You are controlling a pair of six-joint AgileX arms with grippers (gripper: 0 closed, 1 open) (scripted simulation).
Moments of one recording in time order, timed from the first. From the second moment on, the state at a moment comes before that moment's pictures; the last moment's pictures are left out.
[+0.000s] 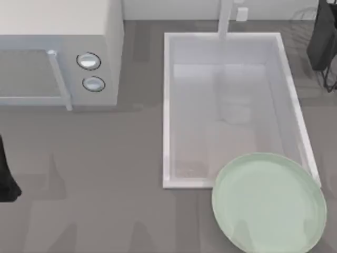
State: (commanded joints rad) left arm 0.00 0.00 0.00 0.00 0.00 0.00; right arm 0.00 0.00 0.00 0.00 0.00 0.00
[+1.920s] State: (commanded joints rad) left arm 0.00 0.00 0.00 0.00 0.00 0.00; right arm -0.15 1.59 0.98 -0.95 0.00 0.03
